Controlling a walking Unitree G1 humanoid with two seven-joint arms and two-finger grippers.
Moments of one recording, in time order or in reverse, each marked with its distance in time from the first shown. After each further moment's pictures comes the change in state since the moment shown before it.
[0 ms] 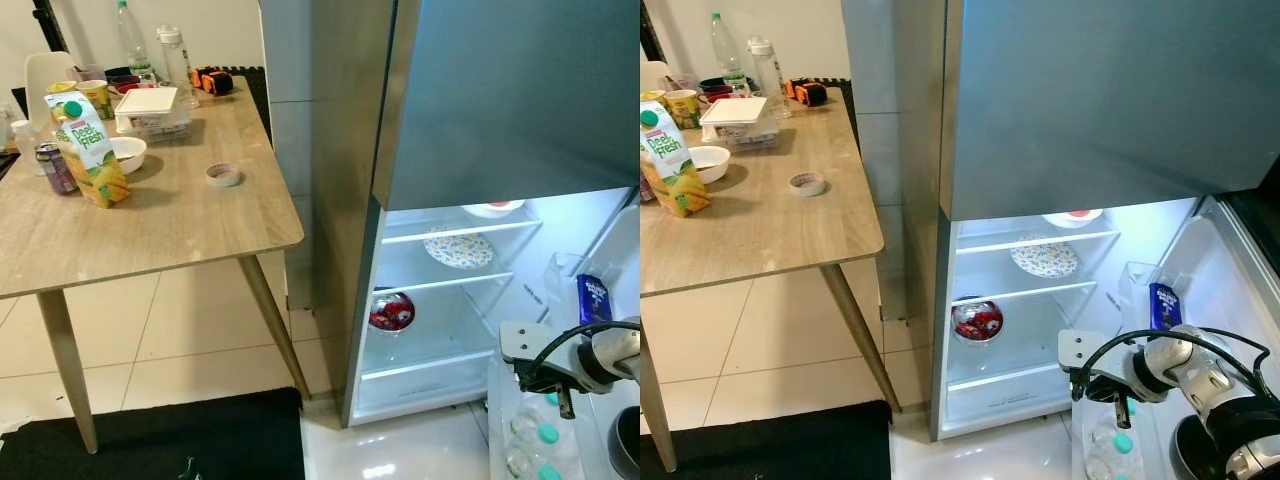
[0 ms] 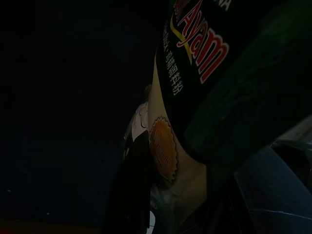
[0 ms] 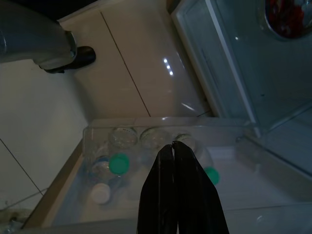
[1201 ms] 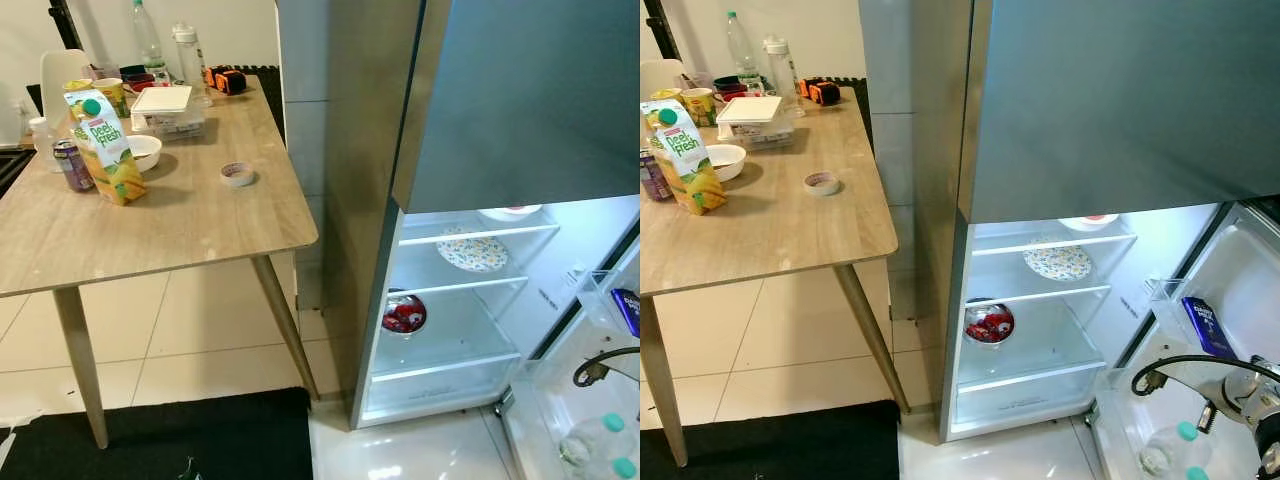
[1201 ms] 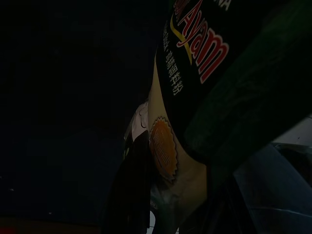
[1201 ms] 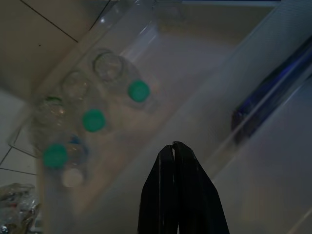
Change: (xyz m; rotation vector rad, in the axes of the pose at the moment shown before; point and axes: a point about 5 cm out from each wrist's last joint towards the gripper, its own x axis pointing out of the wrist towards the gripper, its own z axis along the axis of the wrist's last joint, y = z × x) left arm 0.000 0.000 0.000 0.001 -0.001 -0.002; right arm -0.033 0.000 -0.099 0.294 0.449 -0.449
